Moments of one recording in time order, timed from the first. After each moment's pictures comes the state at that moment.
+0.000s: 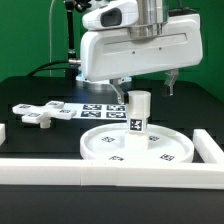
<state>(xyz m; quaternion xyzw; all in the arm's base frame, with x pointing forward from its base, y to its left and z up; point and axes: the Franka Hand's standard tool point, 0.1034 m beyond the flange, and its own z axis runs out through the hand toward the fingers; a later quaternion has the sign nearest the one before) 0.566 0.032 0.093 -0.99 -0.13 -0.01 0.06</state>
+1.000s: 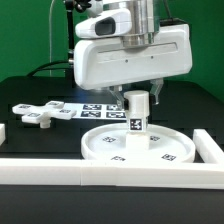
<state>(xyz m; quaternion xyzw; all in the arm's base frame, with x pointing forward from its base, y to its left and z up) 0.560 0.028 0.080 -0.98 -0.16 -0.04 0.05</state>
